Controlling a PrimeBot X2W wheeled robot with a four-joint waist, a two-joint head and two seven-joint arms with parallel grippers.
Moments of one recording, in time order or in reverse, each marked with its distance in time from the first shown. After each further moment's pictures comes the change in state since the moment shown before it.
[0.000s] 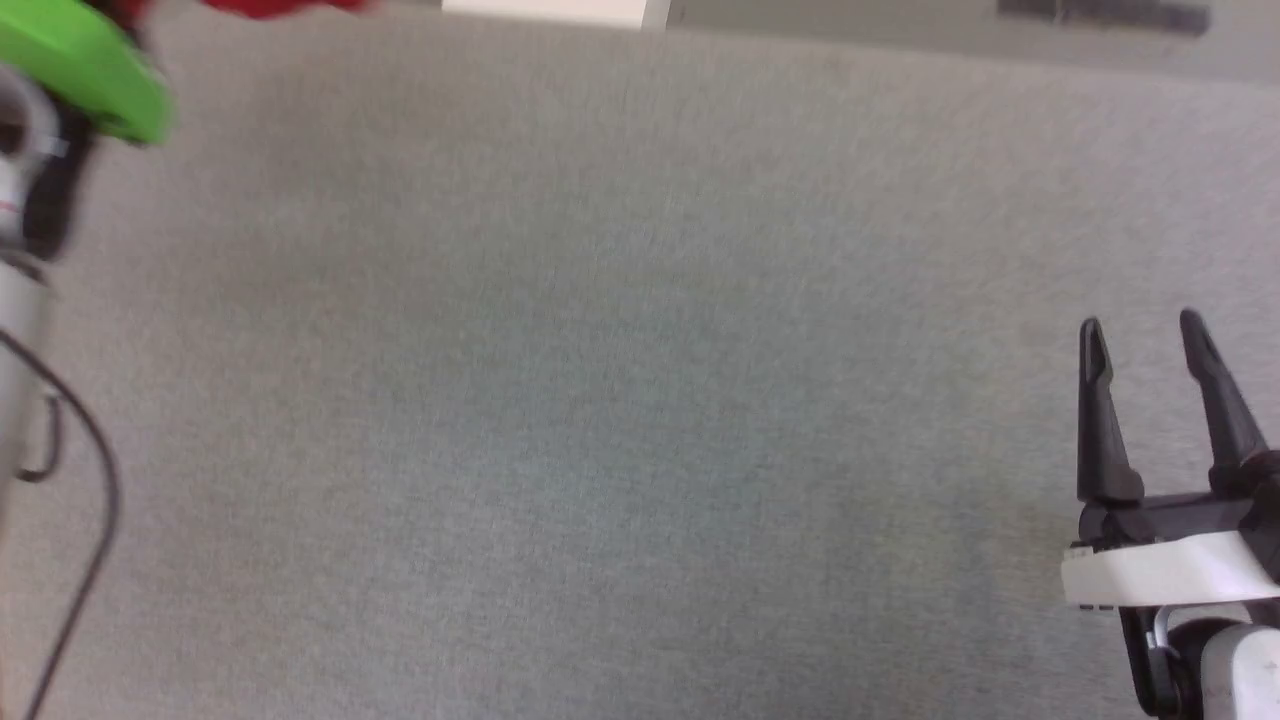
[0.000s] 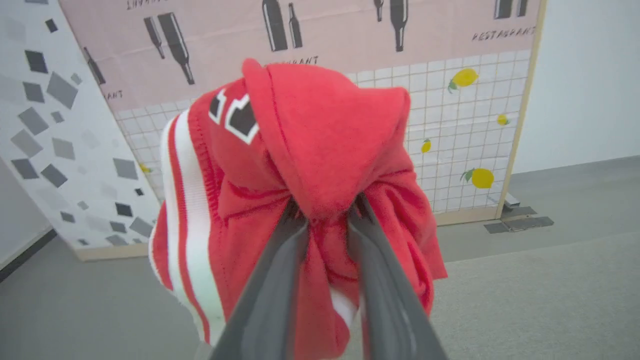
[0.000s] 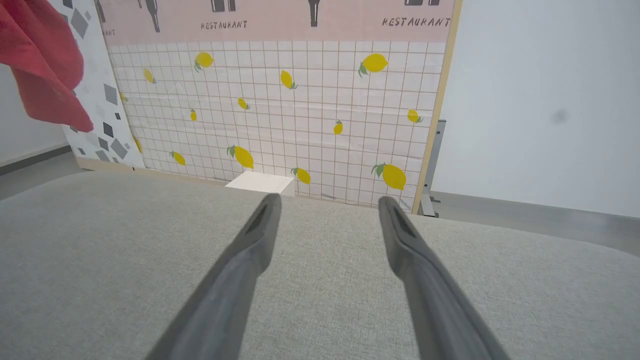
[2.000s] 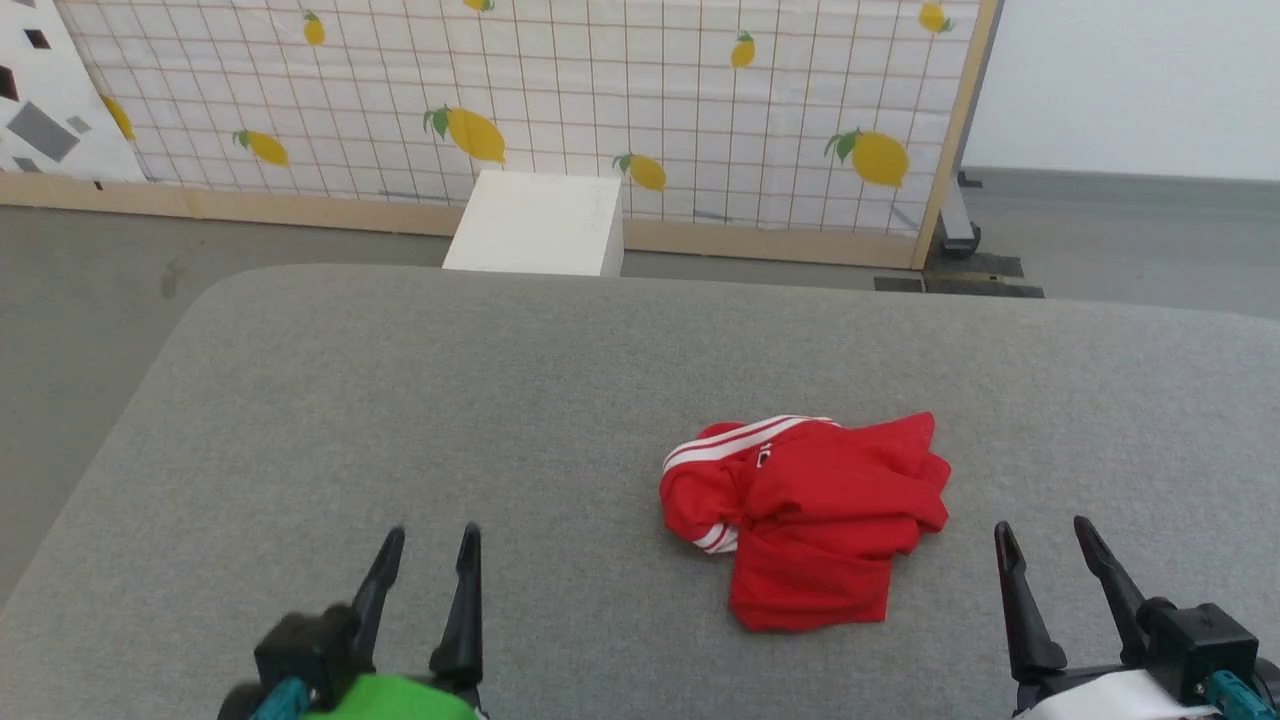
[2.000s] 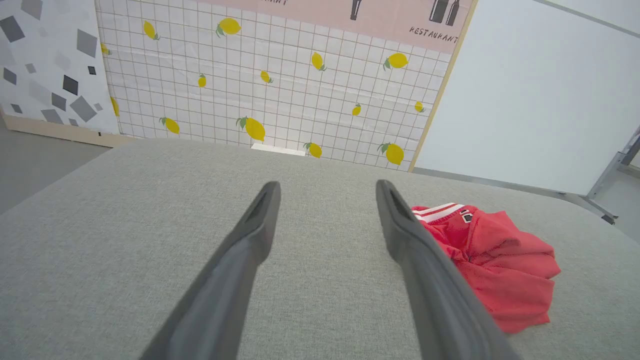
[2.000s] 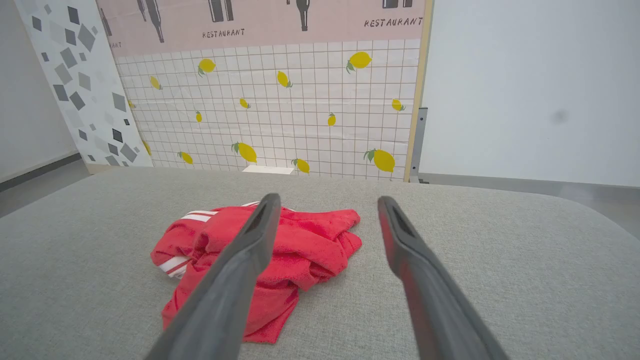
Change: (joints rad) left arm 1.098 -0.251 -0.006 -0.555 0.093 0.384 -0.222; right arm 0.207 0.000 0.064 0.174 0.070 0.000 0.020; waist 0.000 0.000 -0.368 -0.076
